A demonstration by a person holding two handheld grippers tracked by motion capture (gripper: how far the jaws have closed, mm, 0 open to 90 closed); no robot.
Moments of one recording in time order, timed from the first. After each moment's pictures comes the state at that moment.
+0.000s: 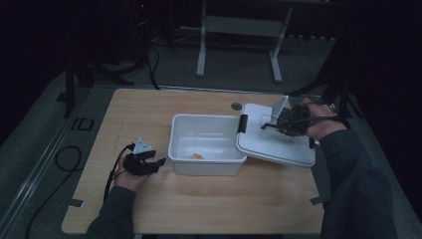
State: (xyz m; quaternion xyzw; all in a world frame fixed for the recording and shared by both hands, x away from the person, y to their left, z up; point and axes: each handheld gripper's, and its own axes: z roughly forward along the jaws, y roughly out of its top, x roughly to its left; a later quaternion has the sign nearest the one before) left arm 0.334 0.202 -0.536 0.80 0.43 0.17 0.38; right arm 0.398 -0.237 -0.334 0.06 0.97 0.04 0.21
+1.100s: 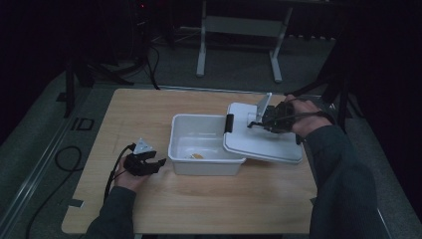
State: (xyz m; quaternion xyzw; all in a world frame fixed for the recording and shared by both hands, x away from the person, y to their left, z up) left arm 0.335 0.202 -0.538 0.80 0.43 0.17 0.38; right arm 0.402 -0.202 -0.332 0.03 0.98 0.05 0.20
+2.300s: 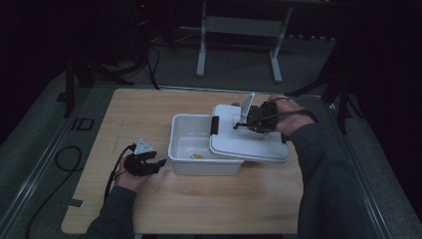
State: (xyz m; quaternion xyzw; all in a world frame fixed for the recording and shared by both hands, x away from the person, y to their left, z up) left arm 0.335 0.201 -0.540 0.80 0.43 0.17 0.37; right arm 0.406 -0.164 -0.340 0.00 0.98 0.06 0.19
